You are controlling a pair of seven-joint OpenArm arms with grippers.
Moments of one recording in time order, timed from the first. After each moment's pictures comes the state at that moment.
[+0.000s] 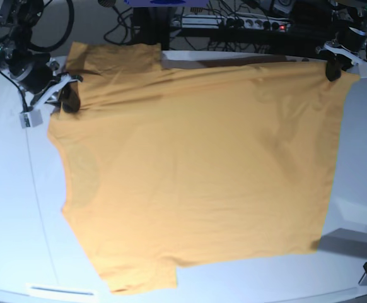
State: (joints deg) left arm 38.6 -16.0 -46.4 96.3 -42.1 -33.1 31.5; right arm -22.4 6.1 25.8 110.7 42.5 25.7 -62.8
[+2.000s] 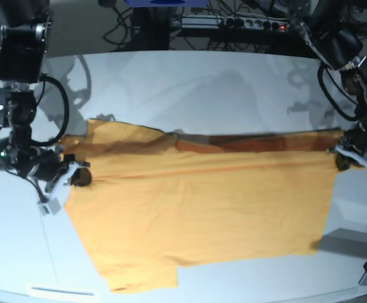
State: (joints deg) left arm -8.0 -21.0 -42.3 78.7 -23.0 -32.9 52.1; right arm 12.3 15.1 8.8 82.4 41.5 22.1 -66.2
